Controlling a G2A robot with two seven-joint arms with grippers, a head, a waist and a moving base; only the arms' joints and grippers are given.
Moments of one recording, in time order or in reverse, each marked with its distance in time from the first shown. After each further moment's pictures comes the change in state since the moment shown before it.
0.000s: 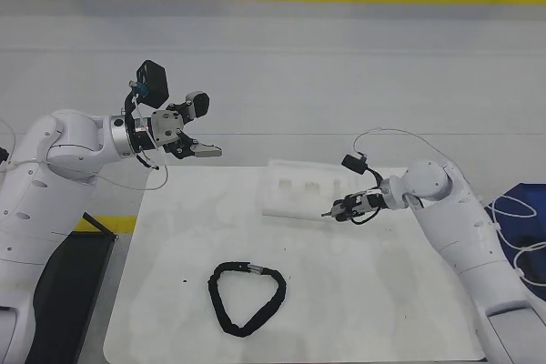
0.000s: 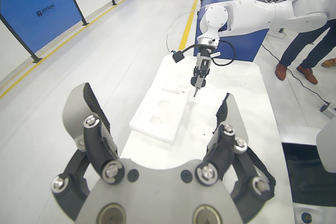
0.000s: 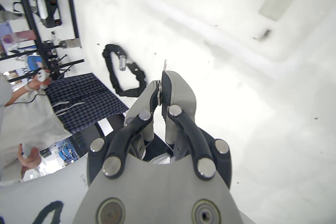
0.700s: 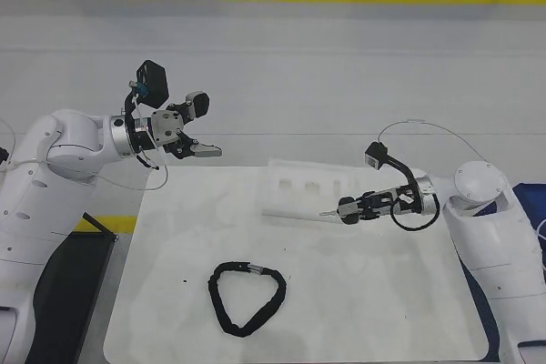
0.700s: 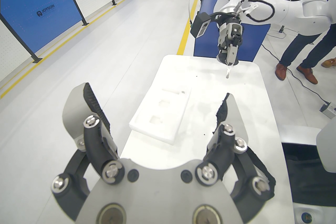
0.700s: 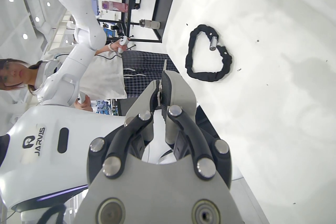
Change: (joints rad) left arm 0.000 0.000 0.000 0.000 0.000 0.000 0.000; right arm -0.164 0.117 0.204 -0.348 0.430 0.090 0.161
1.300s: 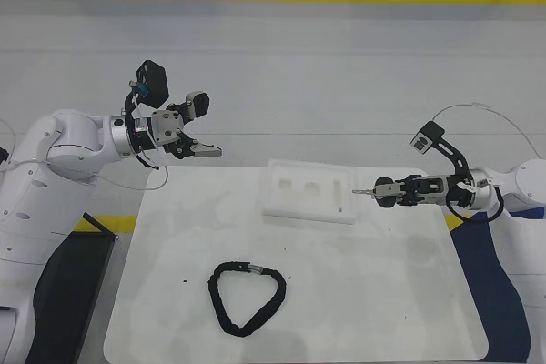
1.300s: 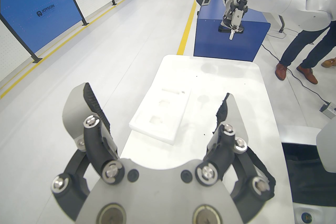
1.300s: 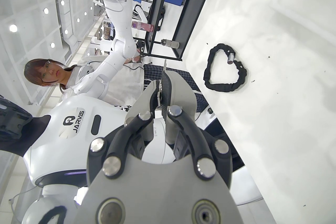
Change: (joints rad) left arm 0.000 0.000 0.000 0.000 0.000 0.000 0.000; right arm -0.046 0.088 0.142 -0.063 0.155 -0.001 -0.001
